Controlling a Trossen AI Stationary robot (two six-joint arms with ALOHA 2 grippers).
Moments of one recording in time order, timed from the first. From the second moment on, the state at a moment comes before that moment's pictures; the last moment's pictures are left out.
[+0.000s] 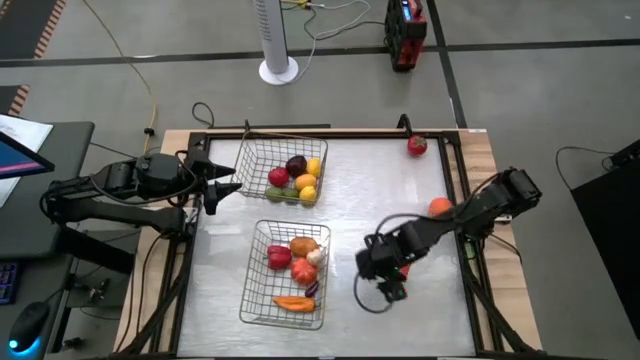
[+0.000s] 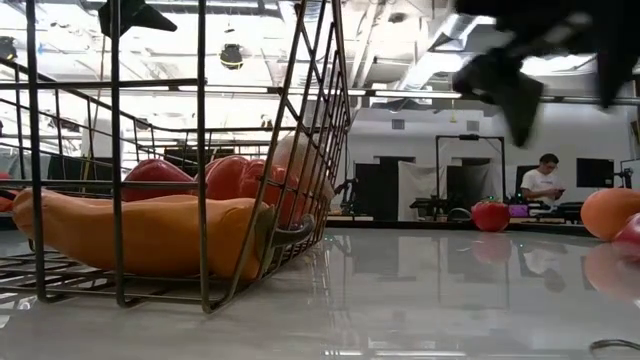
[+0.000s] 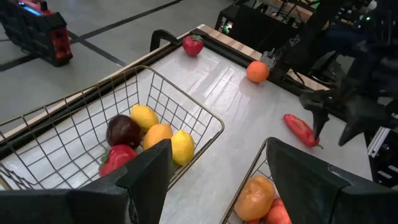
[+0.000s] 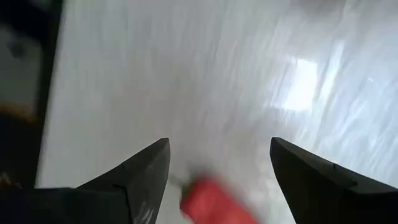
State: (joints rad) left arm 0.05 0.63 0.95 -0.74 -0.27 -0.45; right arm 0.38 1.62 1.20 -0.78 -0.14 0.20
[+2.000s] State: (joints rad) left arm 0.05 0.63 0.95 -0.74 -0.28 -0.56; right arm 0.18 1.62 1.52 -0.53 0.24 -0.19
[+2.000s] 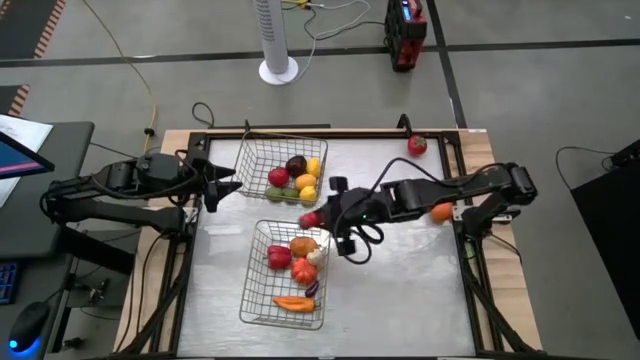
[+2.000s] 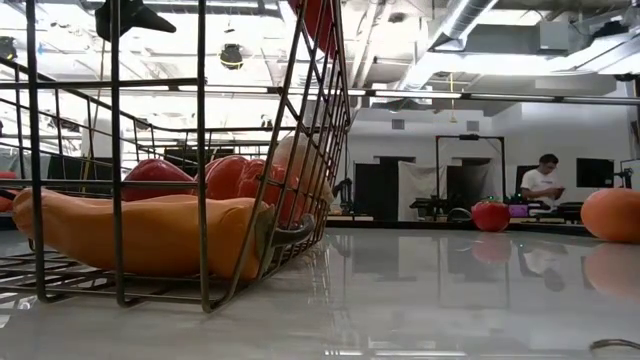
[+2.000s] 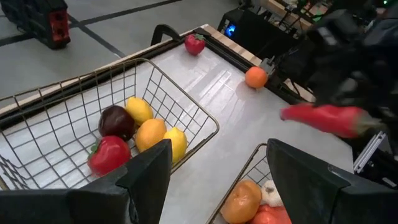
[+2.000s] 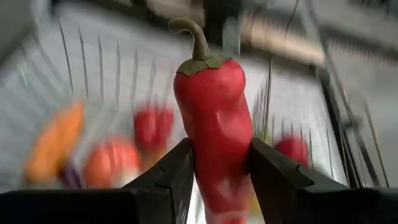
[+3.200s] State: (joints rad) left arm 0.05 0.63 0.95 -0.75 -0.24 -0.54; right arm 0.06 1.54 1.32 -1.38 0.19 0.34
